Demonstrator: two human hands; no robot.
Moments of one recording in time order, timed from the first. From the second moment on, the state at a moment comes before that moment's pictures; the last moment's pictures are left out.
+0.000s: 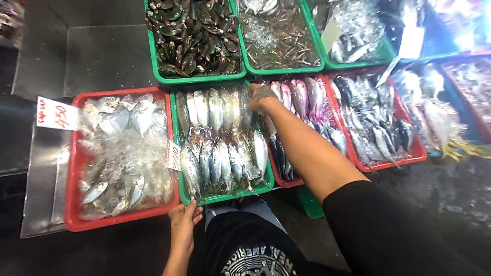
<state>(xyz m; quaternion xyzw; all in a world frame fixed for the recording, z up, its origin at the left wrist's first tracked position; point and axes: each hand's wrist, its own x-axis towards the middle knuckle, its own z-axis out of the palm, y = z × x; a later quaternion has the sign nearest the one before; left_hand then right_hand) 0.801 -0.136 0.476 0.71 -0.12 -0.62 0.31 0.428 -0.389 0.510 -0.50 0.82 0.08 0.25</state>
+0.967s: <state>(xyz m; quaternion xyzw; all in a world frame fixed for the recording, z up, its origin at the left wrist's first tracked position) 0.753 -0.121 0.461 0.78 -0.29 -0.51 0.21 0.088 0.121 0.358 0.19 0.81 -0.49 0.25</state>
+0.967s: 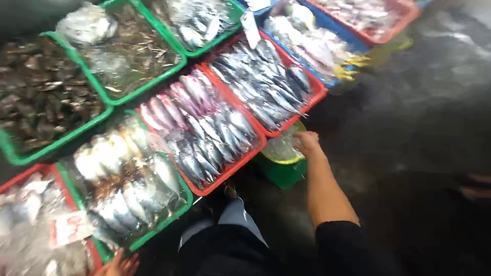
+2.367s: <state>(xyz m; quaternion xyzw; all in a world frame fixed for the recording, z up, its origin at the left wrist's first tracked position) 0.754 -0.135 0.463 0.72 0.07 -0.61 0.33 0.540 -0.089 0.485 0.25 0.67 -0.48 0.50</state>
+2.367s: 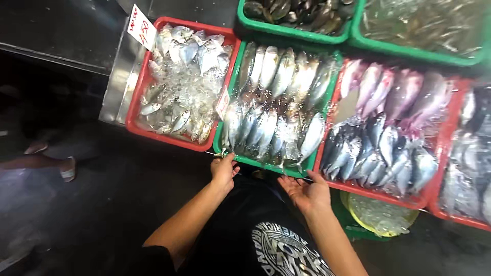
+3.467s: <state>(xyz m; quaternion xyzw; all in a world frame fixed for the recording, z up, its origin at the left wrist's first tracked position) 0.819 -0.142 0.489 0.65 -0.16 -0.66 0.35 0.509 -0.075 0.481 0.02 0.69 -0.53 0.48</state>
